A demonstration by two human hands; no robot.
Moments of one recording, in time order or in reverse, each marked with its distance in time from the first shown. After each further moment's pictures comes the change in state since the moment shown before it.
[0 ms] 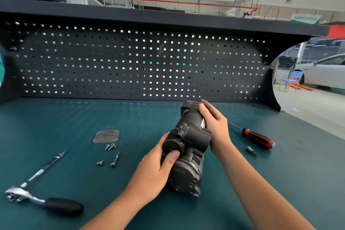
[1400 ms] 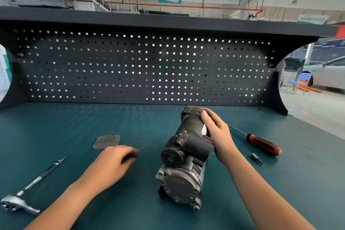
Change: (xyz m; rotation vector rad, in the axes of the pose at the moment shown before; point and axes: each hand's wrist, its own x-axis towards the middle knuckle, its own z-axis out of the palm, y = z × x) left_hand 0.025 -0.051 -0.072 0.656 0.084 0.070; right_hand 0.004 0.002 -0.015 -0.134 -0.164 -0.031
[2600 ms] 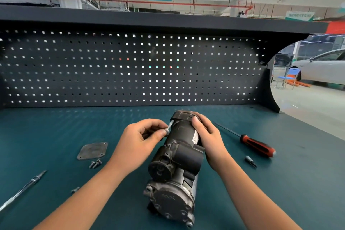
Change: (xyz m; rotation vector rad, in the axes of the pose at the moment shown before) left_hand 0.052 0.081 -0.001 -0.675 0.181 0.127; right_hand 0.005 0.007 -0.001 0.001 -0.027 -0.040
